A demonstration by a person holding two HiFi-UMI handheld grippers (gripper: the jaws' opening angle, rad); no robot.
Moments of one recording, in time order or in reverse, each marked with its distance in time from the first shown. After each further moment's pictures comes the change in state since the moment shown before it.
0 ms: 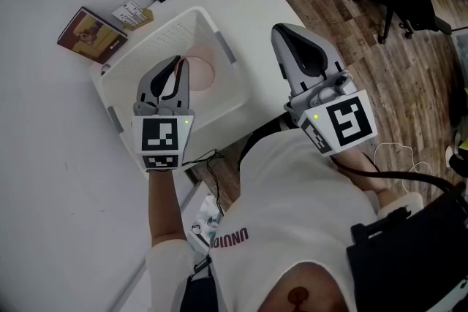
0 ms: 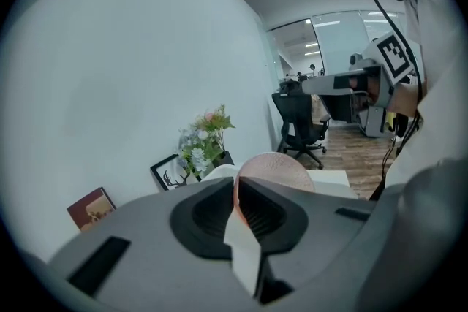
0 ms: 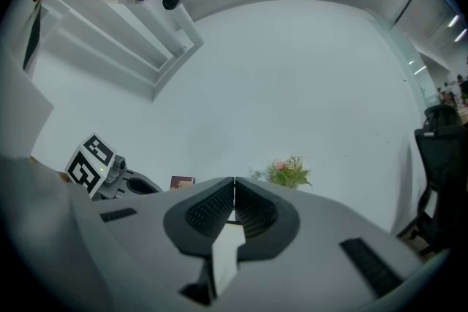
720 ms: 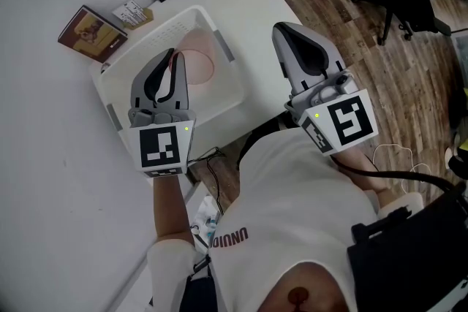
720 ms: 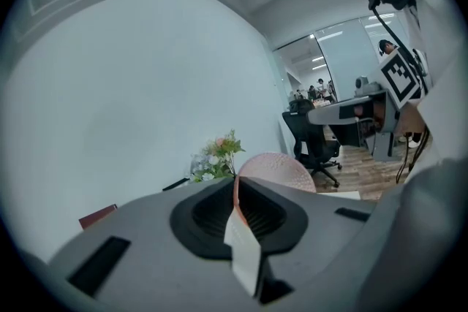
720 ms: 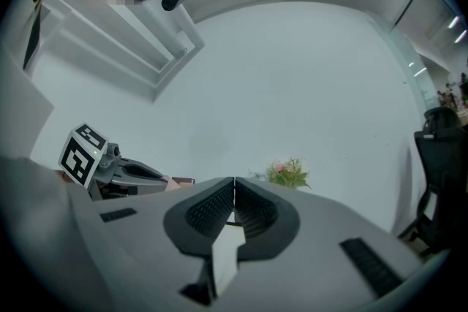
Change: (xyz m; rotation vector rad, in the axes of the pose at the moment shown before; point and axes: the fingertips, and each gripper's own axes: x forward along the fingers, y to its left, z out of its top) left arm -0.023 0.005 0.042 -0.007 -0.165 0.115; right arm -0.006 0.000 0.003 -0.009 -0.014 0.000
